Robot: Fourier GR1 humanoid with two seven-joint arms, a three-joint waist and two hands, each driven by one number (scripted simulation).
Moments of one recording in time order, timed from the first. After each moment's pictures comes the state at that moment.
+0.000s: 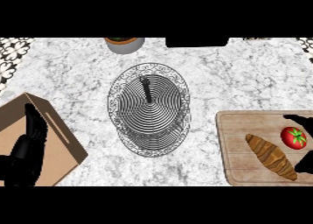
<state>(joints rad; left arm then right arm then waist) 0.13 0.37 -0.16 -1.73 0.11 0.35 0.06 -0.15 -0.87 0.34 -1.37 0.32 0.27 0.43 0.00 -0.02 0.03</state>
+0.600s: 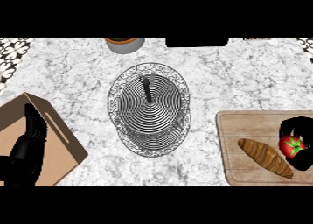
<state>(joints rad) 0.13 0.37 -0.15 -1.73 0.11 0.35 0.06 -0.18 -0.82 0.39 -1.29 0.44 0.19 0.28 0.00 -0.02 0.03</state>
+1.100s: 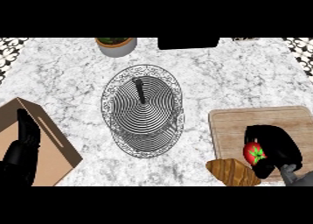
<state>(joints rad) 0.18 0.38 -0.14 -1.76 0.11 0.37 0.08 -0.13 -0.65 0.51 -1.50 0.62 0.04 0.49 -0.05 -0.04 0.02</state>
